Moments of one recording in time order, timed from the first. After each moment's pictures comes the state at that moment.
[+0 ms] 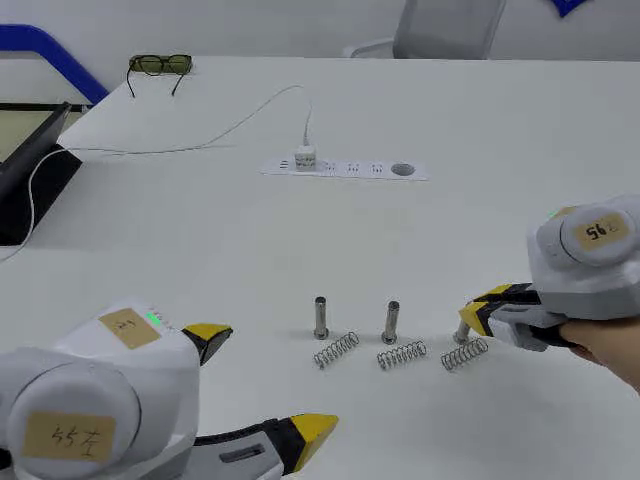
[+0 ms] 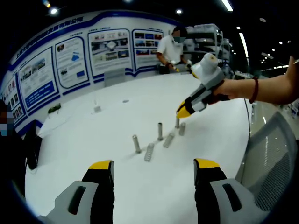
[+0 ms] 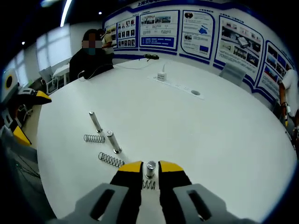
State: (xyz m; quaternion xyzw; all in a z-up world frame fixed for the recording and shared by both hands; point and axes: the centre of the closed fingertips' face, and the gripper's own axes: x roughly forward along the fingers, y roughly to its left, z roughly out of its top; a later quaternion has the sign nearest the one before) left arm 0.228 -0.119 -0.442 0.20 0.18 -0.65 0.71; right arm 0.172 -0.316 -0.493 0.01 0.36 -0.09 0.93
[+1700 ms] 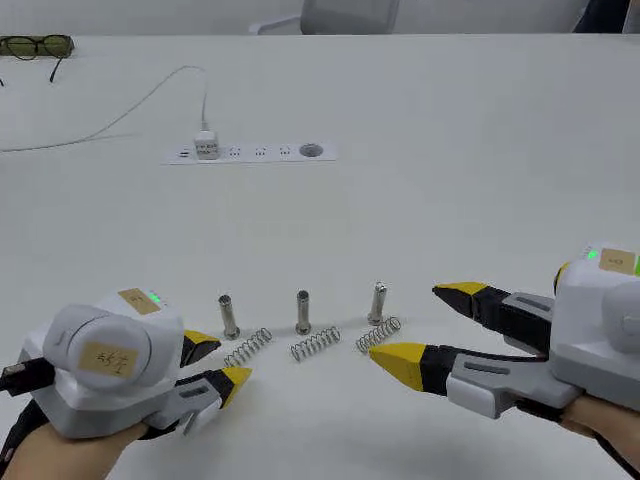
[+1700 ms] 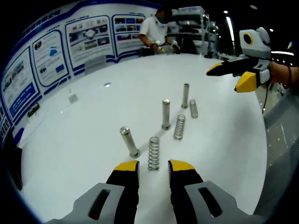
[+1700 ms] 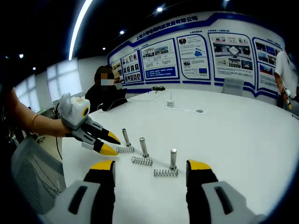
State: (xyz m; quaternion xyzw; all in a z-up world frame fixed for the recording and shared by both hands) left arm 0.253 -0.192 -0.530 0.27 0.21 -0.69 0.64; right arm 0.122 -0.268 -0.457 0.07 0.19 -0.06 0.98
